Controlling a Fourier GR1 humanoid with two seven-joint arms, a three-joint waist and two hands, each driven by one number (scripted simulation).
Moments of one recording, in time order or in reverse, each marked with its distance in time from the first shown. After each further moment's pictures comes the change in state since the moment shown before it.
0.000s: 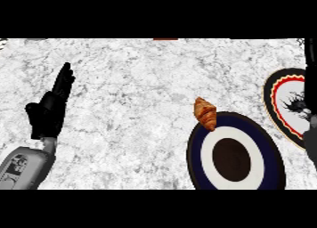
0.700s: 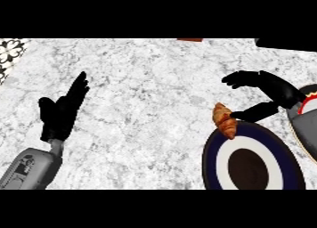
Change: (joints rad) left arm 0.005 -0.028 -0.025 0.045 0.078 -0.104 0.082; right arm -0.186 -0.189 0.395 0.430 0.170 0.525 0.294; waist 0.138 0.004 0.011
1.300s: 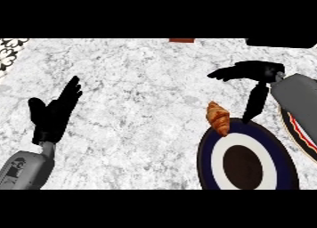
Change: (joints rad) left arm 0.032 0.018 0.051 0.032 0.032 -0.051 -0.002; right arm -0.328 0.054 0.170 0.358 0.190 0.440 -0.073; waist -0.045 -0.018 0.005
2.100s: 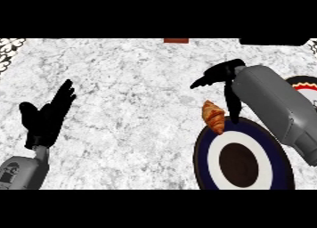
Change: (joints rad) left arm 0.043 -0.005 0.053 -0.006 -0.017 -0.028 -0.011; right arm -0.196 0.199 0.170 0.254 0.328 0.168 -0.092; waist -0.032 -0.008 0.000
